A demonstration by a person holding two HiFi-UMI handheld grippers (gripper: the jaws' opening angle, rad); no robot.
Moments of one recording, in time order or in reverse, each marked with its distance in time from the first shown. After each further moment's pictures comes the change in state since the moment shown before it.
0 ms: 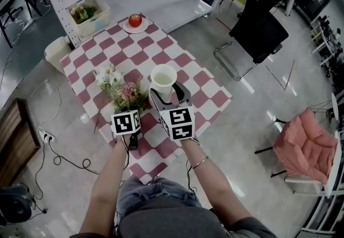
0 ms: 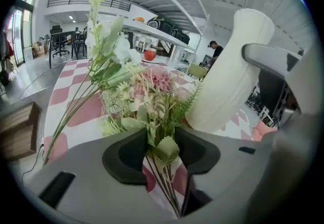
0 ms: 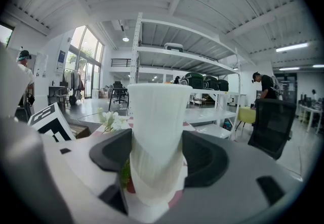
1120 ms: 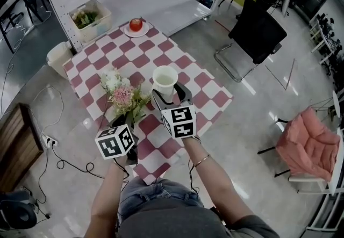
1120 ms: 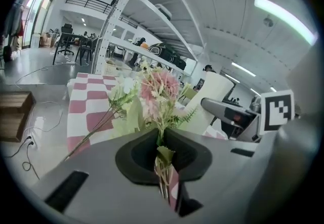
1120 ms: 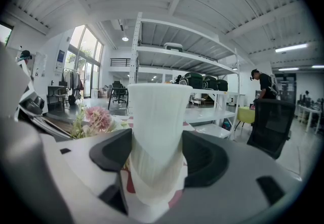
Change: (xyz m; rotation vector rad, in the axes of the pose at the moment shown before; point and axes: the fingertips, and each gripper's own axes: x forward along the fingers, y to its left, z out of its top) left arm -0.102 -0.009 0.027 -0.104 -0.232 -0.100; right arm -0.002 0.001 -0.001 0.002 0.004 -0.011
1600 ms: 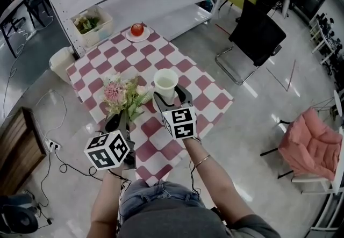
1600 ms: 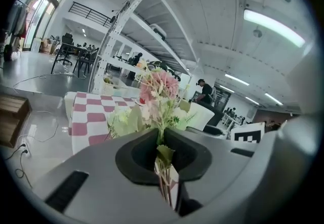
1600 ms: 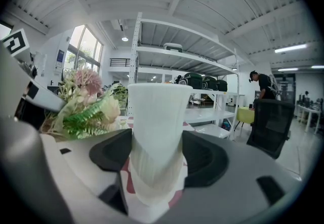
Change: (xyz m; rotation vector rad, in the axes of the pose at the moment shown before) left arm -0.054 -0.021 0.058 0.016 -0.173 -0.048; right arm 0.000 0.000 0.000 -0.001 -0.004 -0.007
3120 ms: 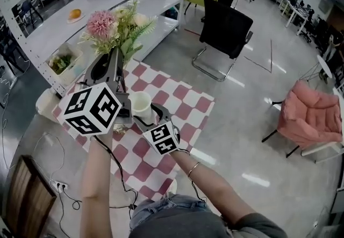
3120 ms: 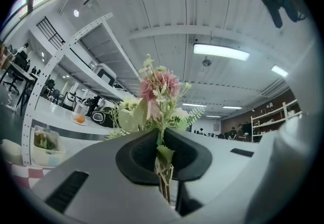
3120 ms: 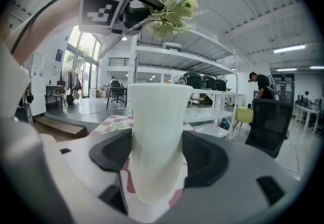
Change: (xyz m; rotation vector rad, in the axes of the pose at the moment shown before) left arm 0.046 -0.193 0.238 0.259 -0.462 -0.449; right arm -0.003 0.004 0.003 0.009 0.010 -0.006
